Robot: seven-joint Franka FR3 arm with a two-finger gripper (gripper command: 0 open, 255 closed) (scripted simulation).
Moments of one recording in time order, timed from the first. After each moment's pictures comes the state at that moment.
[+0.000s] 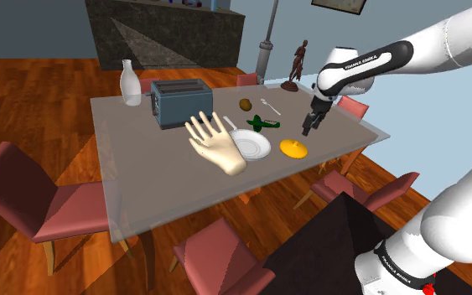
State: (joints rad) arm -0.10 0.01 -0.26 -2.26 -0.03 2.26 -0.46
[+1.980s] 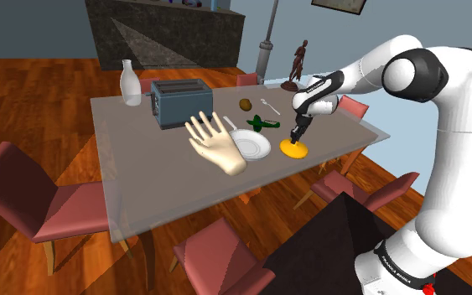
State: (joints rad) arm -0.21 0.55 -0.23 -1.90 0.14 2.45 -0.63
